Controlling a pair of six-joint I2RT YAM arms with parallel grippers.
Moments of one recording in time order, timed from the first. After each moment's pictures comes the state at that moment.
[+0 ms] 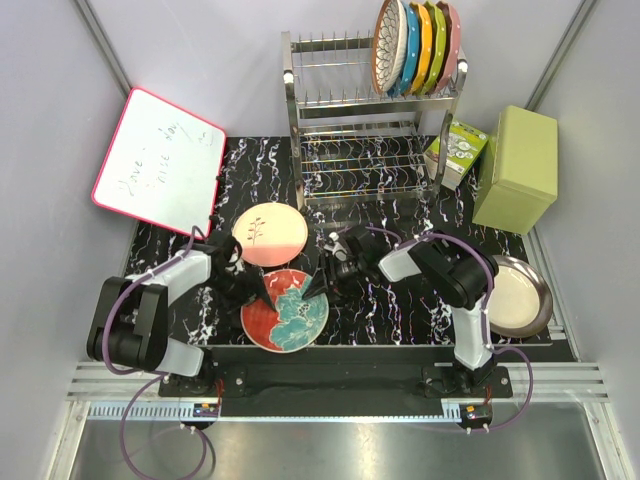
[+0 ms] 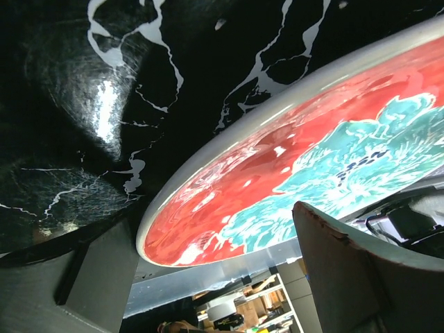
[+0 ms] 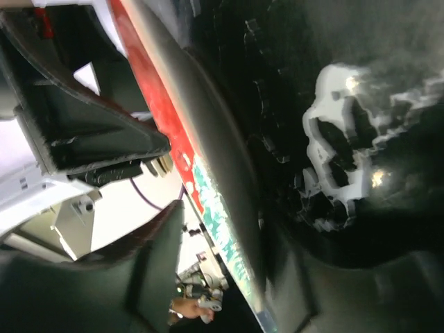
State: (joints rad) left arm -0.20 1.42 0.66 -0.78 0.43 -0.63; right arm 0.69 2.01 0.88 0.37 -0.90 1.05
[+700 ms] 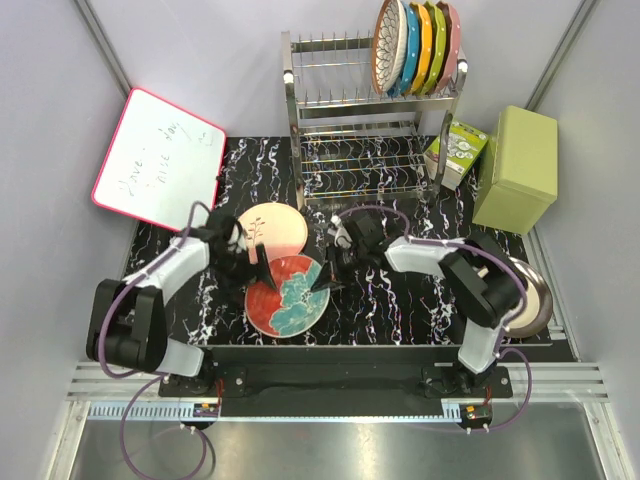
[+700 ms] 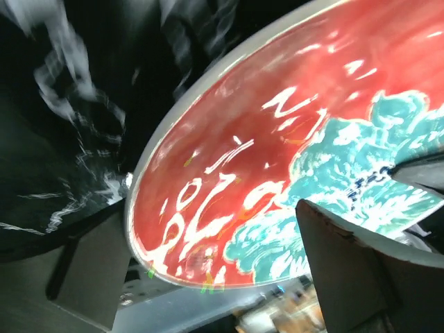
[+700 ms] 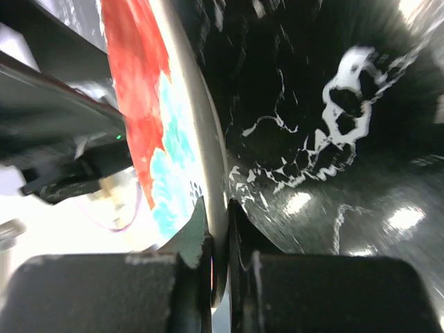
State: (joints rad) left arm -0.21 1.42 0.76 -0.77 0.41 -0.52; right arm 0.70 1.85 0.95 0.02 -0.71 0.82
